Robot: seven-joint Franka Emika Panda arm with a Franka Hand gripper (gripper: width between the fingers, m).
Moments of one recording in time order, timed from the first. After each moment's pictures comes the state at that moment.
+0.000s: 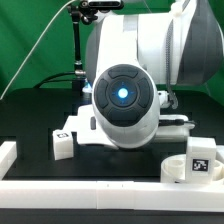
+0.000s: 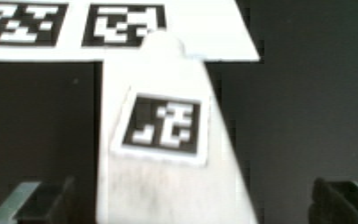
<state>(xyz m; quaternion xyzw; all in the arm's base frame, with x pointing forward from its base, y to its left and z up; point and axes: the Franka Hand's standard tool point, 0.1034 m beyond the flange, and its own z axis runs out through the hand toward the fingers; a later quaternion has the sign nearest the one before) 0.467 0.015 0.004 -0.87 0.05 0.48 0.07</state>
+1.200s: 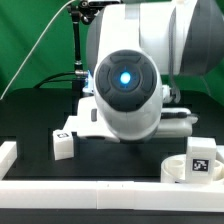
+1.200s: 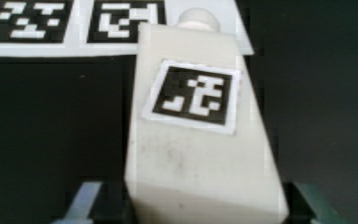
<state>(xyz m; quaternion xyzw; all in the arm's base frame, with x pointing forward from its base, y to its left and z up) 0.478 0.021 0.026 -0.88 0.04 0.47 0.07</state>
